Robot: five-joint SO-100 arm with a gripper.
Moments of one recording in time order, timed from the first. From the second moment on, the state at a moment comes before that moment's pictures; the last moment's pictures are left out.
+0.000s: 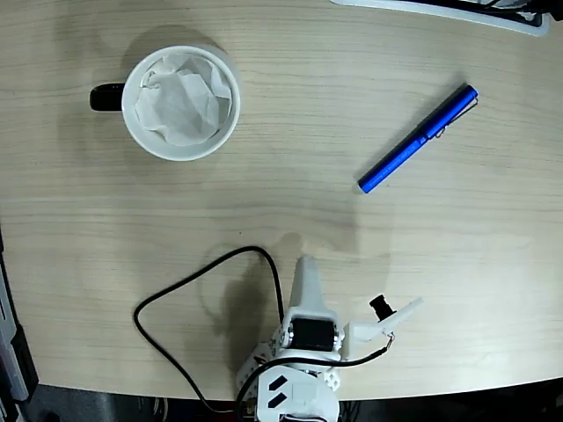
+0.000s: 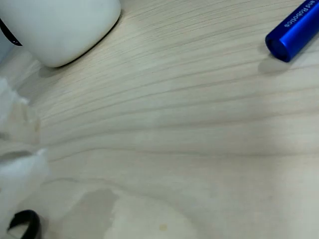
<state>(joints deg) -0.2 189.2 172.9 67.6 5.4</state>
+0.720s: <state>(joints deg) 3.9 147.7 134.1 63.9 0.6</state>
